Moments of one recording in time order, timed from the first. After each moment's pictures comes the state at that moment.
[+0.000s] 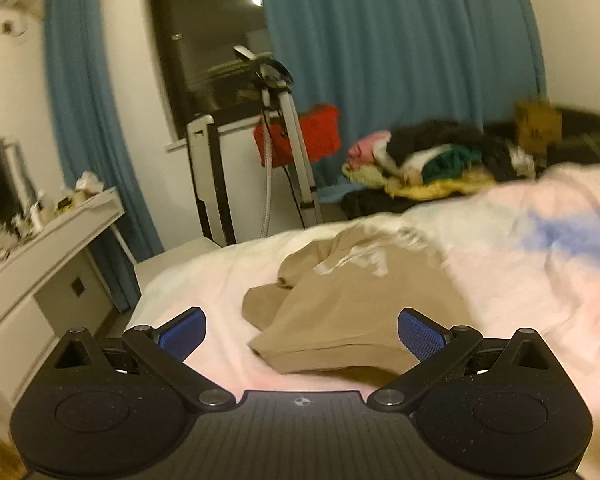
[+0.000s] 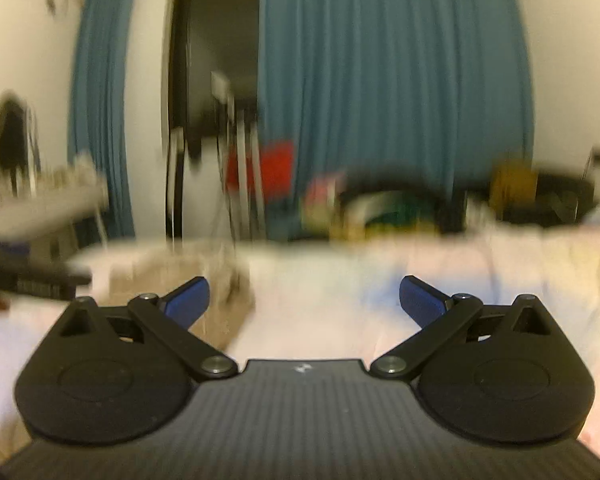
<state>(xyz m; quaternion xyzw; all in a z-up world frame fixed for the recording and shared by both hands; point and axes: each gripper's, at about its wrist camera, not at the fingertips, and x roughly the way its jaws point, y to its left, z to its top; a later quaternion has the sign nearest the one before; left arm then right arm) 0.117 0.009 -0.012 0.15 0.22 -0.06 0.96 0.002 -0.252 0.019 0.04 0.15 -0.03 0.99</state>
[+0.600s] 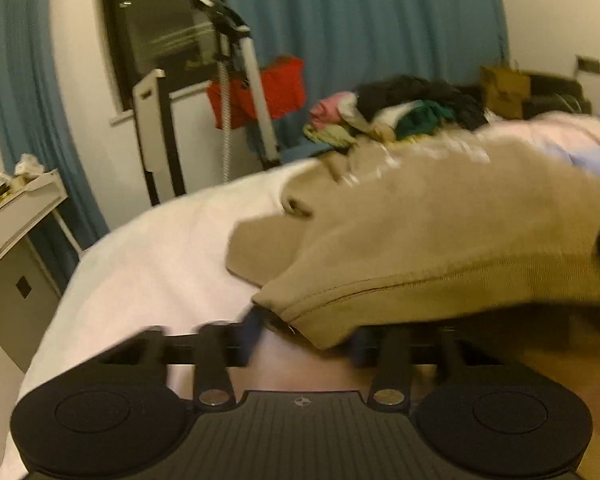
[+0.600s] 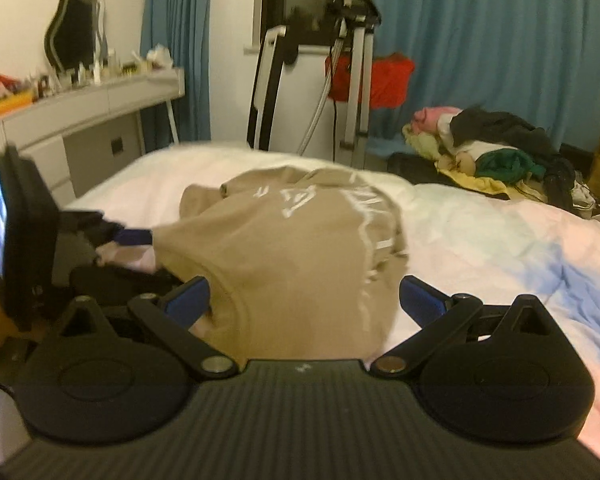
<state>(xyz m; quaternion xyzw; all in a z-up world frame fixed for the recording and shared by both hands) 0.232 0.077 -0.118 0.14 0.24 -0.13 0.95 0.144 -0.126 -0.020 -0.05 0.26 0.08 0.96</state>
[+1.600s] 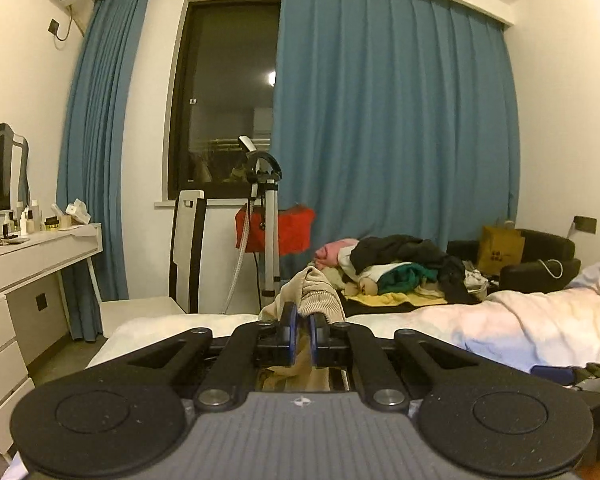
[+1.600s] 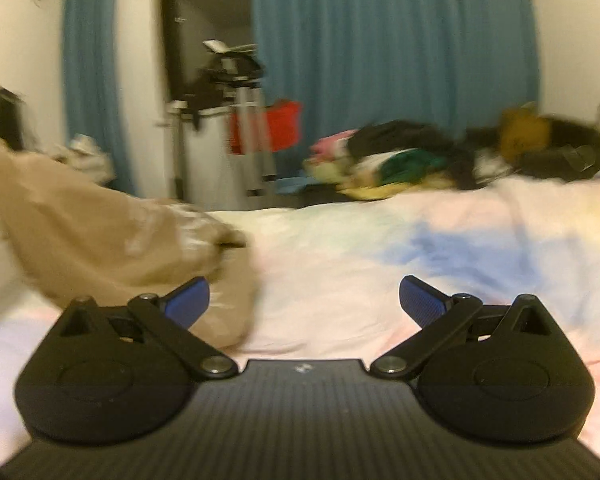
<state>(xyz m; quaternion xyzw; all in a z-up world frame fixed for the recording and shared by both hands) -0.011 0.002 0.044 0.02 0.08 -0.10 0.99 0.013 -0.250 0.011 0.08 0.18 0.01 0.98</state>
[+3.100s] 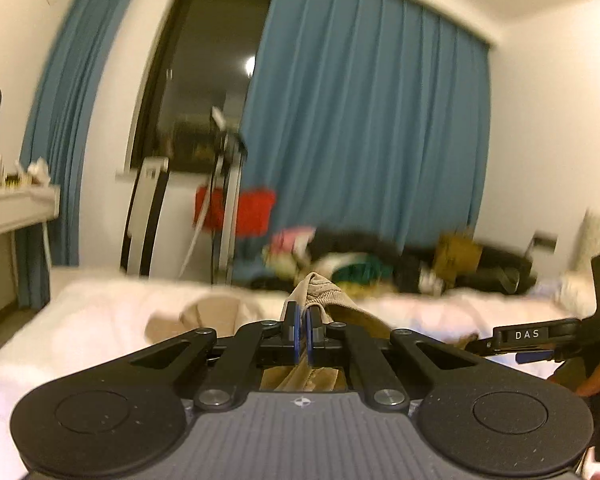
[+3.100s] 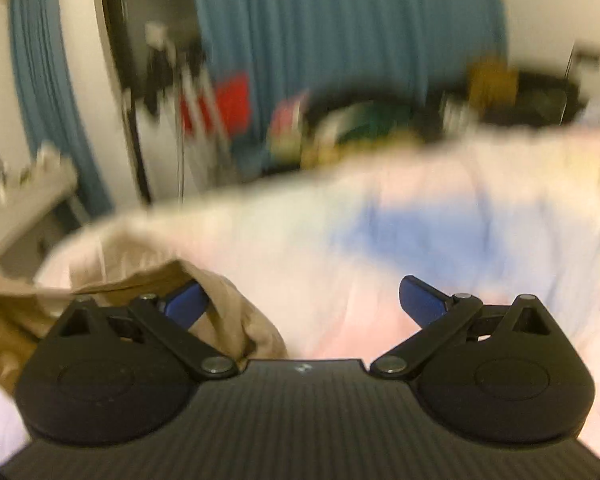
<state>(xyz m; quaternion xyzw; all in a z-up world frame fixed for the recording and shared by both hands) -0.010 0.018 -0.022 -0.03 0.11 -0.17 0.98 0.077 -0.344 -0.005 0.15 0.30 -0.05 0.94</state>
